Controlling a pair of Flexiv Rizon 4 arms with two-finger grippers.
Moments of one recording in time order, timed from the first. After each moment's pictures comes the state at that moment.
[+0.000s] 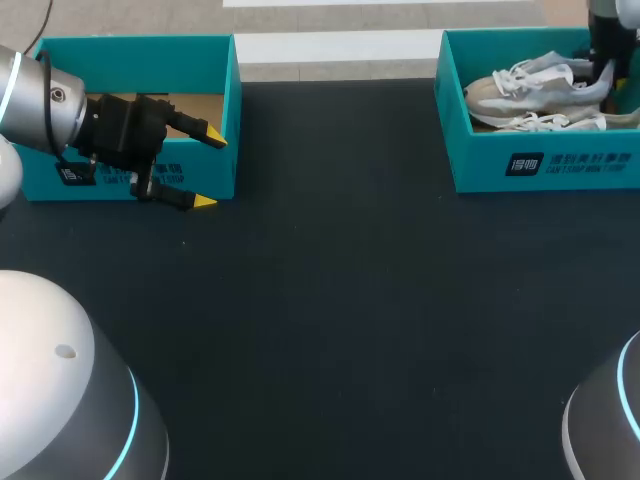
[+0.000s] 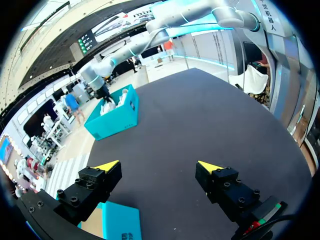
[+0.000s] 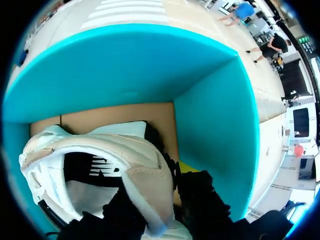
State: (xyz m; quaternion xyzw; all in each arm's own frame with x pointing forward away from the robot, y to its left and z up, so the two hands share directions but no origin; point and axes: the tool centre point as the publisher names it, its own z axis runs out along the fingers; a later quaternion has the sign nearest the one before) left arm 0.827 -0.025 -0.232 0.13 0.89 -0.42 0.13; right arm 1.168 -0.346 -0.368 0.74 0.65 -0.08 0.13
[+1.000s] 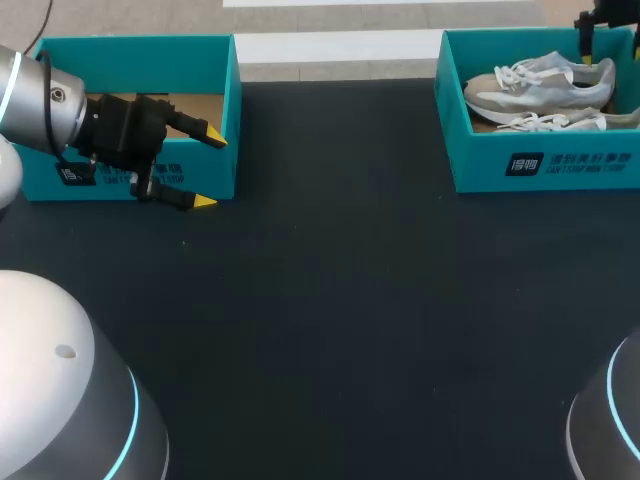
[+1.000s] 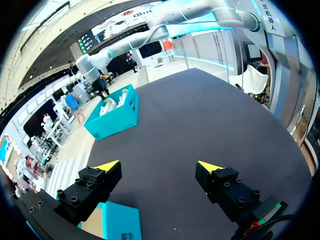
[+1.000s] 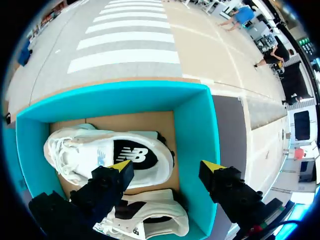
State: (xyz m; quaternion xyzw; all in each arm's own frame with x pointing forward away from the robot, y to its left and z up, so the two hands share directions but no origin) left arm 0.827 -0.025 -0.232 0.13 0.89 -0.42 0.13; right arm 1.164 -0.322 -0.297 0.73 0.66 -0.06 0.13
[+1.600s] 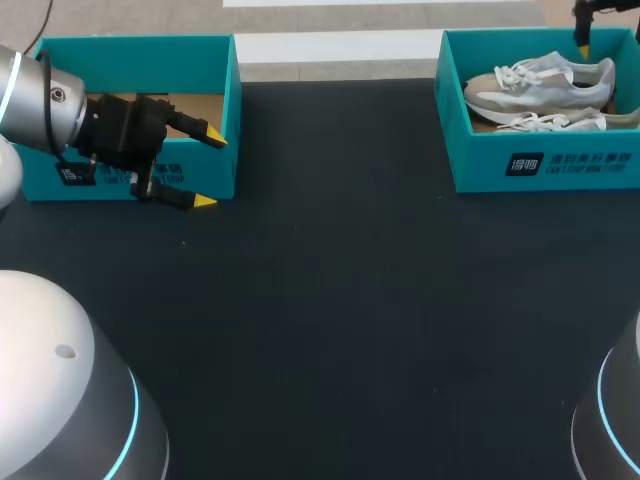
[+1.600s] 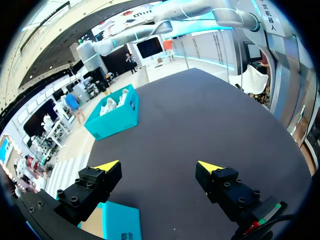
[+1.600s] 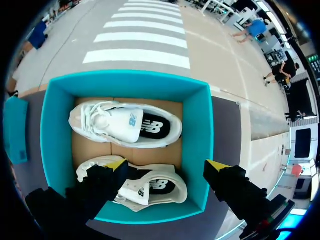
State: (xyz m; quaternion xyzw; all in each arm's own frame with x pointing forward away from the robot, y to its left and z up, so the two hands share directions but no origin) left arm 0.831 -0.025 -0.229 0.11 0.89 -0.43 0.13; right arm 1.113 -0.288 -0.240 0.69 0.71 -0.05 0.14
